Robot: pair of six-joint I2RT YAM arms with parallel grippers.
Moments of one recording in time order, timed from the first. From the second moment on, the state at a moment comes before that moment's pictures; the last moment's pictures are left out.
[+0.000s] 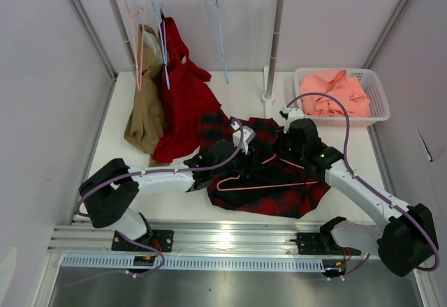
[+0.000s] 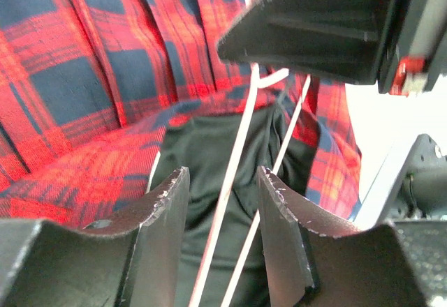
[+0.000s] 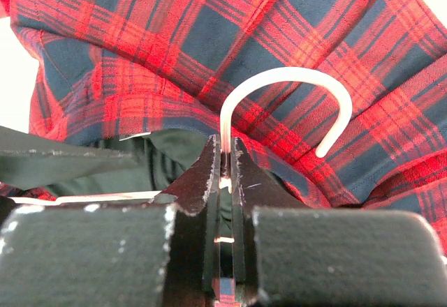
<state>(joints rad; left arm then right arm) -0.97 1.55 0.79 0.40 0.04 -0.41 0.52 1.15 0.81 -0.28 0.04 0.28</state>
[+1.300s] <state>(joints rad) -0.85 1.66 0.81 0.36 0.43 -0.23 0.30 1.05 0.74 -0.22 -0.27 0.31</state>
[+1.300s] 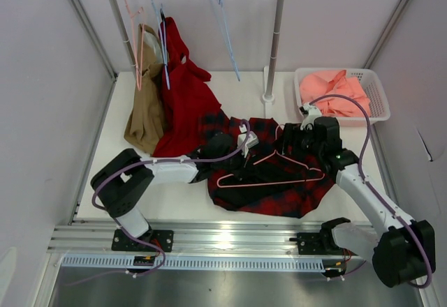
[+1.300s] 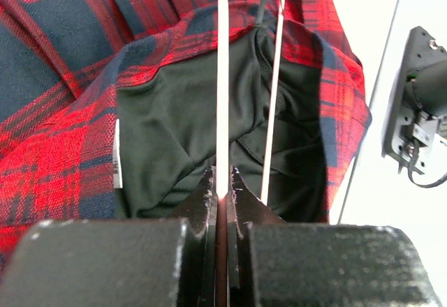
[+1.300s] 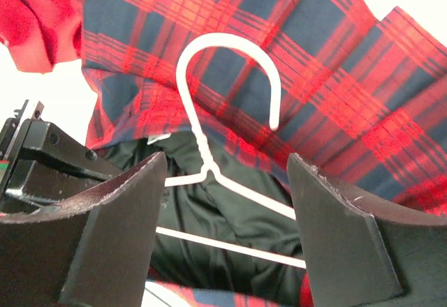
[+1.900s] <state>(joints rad) -0.84 1.70 0.81 0.39 0.50 -0.23 0.25 1.24 0.68 -0.02 -0.59 0.26</state>
